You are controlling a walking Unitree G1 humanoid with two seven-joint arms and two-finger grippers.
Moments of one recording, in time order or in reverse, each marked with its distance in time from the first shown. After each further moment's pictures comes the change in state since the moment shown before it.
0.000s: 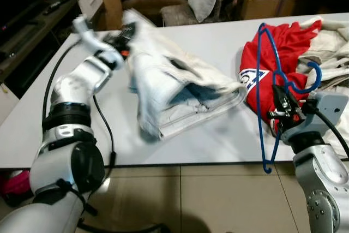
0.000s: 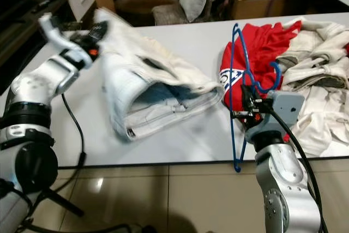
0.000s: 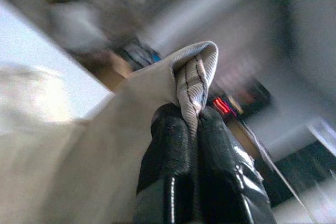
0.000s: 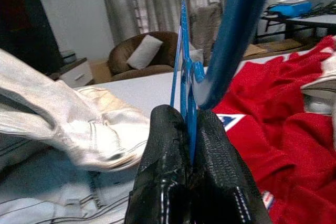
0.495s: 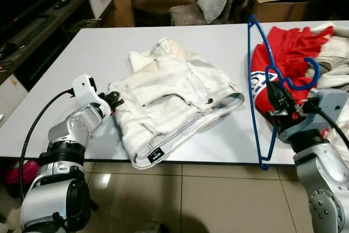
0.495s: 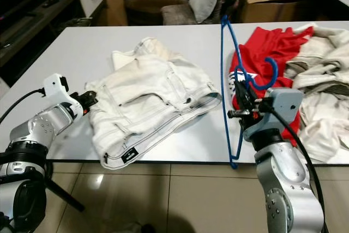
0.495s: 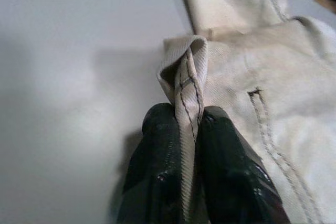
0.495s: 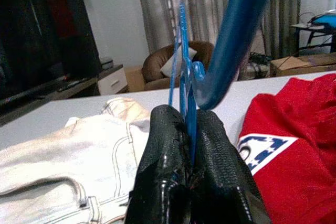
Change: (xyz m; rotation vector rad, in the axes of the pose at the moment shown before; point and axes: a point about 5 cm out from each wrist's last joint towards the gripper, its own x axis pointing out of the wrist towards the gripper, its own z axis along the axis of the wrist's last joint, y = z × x) left arm -0.058 0.097 -0.033 0.547 0.242 0.545; right arm 0.001 0.002 0.009 0.027 -0.047 0.085
